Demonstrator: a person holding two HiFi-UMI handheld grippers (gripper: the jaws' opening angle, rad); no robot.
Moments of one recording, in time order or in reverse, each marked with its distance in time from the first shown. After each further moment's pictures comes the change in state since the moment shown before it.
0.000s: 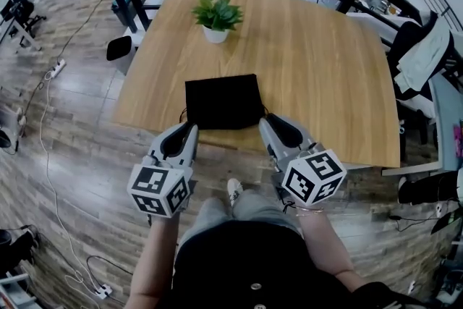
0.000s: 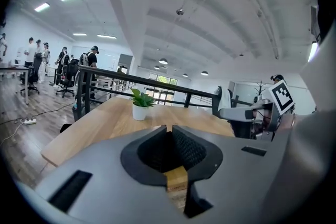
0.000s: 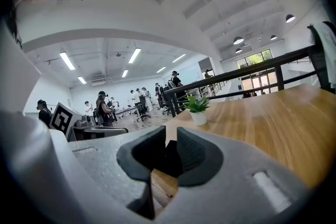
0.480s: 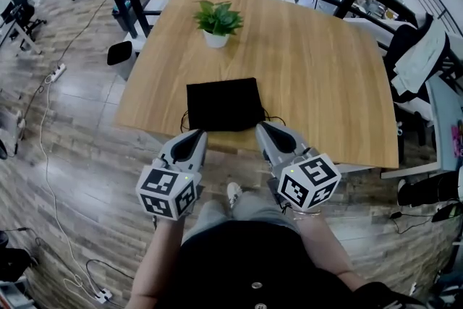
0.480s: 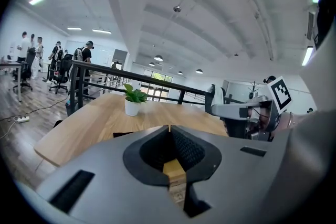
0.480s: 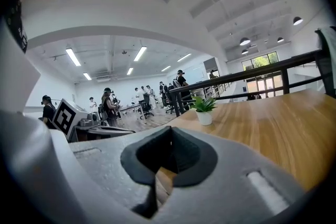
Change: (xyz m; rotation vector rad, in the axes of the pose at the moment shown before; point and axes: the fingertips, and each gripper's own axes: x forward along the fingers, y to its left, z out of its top) left arm -0.003 -0.021 -0.012 -0.003 0.034 -0.069; right arm -0.003 0.027 -0.004 -0.055 0.014 0.041
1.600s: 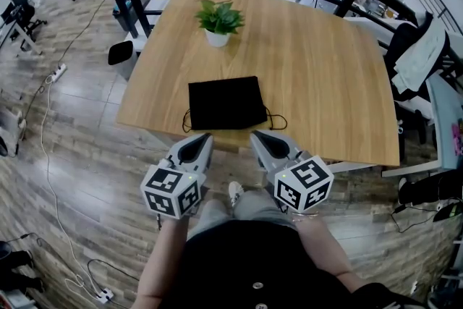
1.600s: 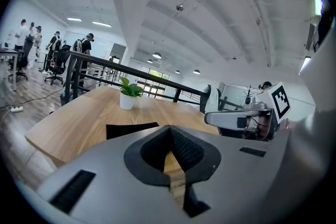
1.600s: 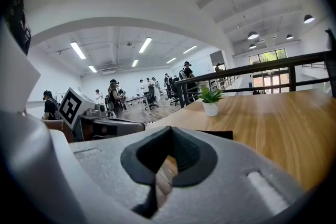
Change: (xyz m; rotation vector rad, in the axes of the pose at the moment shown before) left arm 0.001 -0.009 -0.016 -0.057 0.024 -0.064; right arm 0.004 0.020 -0.029 -0.033 0.091 0.050
